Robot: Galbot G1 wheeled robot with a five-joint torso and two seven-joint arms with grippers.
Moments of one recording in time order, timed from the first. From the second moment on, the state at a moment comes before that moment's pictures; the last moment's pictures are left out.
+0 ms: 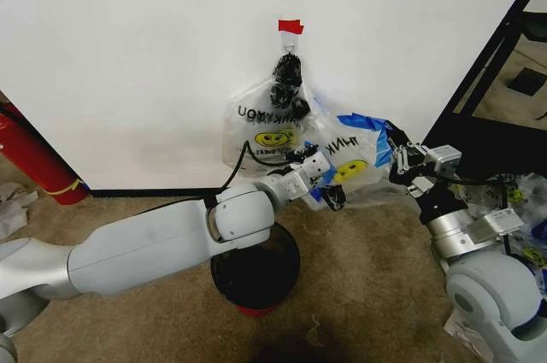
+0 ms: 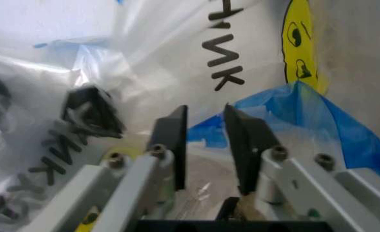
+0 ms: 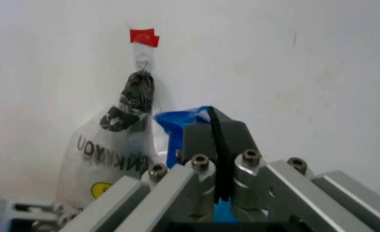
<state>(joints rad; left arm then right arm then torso) 0.12 -0.93 0.75 -1.99 -0.50 0.62 -0.32 -1.30 0.90 0.52 2.30 0.56 -0.03 0.14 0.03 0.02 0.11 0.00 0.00</state>
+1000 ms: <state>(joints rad) 0.23 -0.95 0.58 -2.10 -1.05 0.74 -0.54 -1.19 0.78 0.52 2.30 0.67 0.04 0.05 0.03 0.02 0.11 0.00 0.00</state>
